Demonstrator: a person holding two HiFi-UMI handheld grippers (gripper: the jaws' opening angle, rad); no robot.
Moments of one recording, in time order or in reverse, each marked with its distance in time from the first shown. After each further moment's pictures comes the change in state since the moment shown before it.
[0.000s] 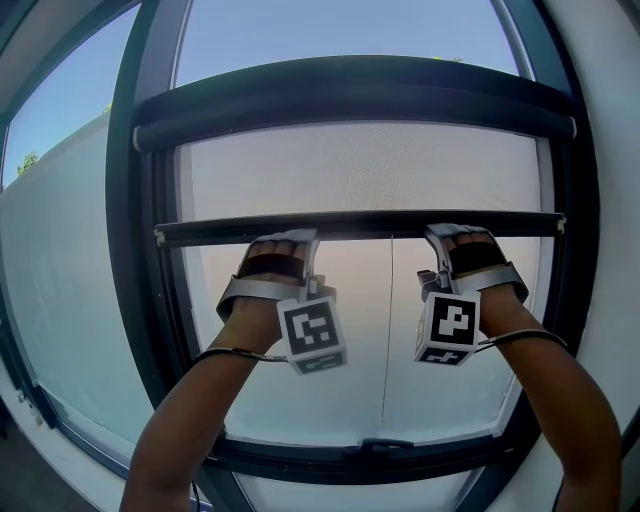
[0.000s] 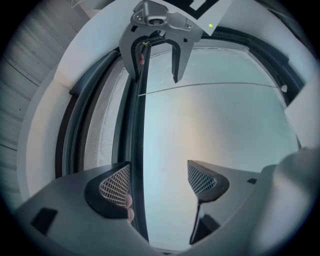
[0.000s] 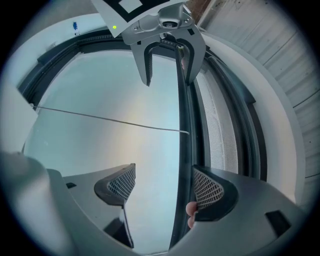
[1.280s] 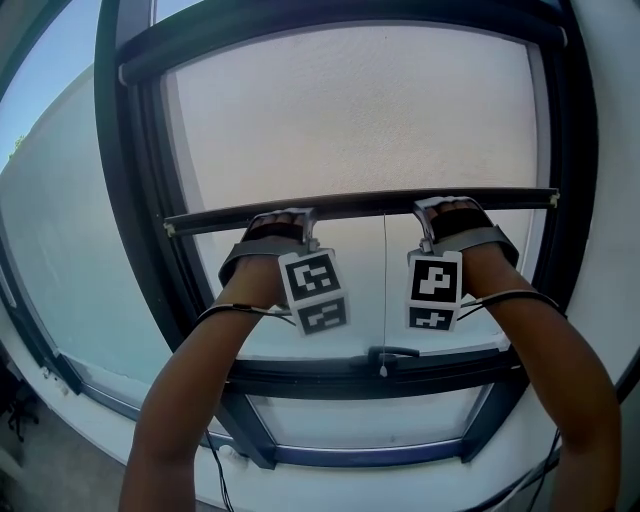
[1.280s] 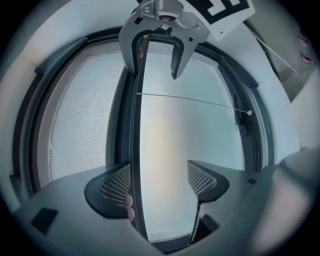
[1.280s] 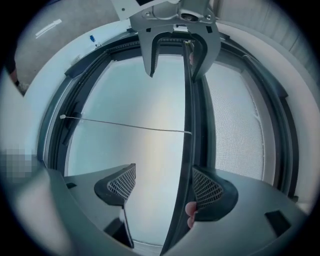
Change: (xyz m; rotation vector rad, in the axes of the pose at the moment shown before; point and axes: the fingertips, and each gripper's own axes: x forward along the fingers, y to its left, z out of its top) left arm -0.055 -0.142 0.008 -0.024 0.059 -0.437; right arm -0.053 0.137 0.017 -0.042 0.019 0.335
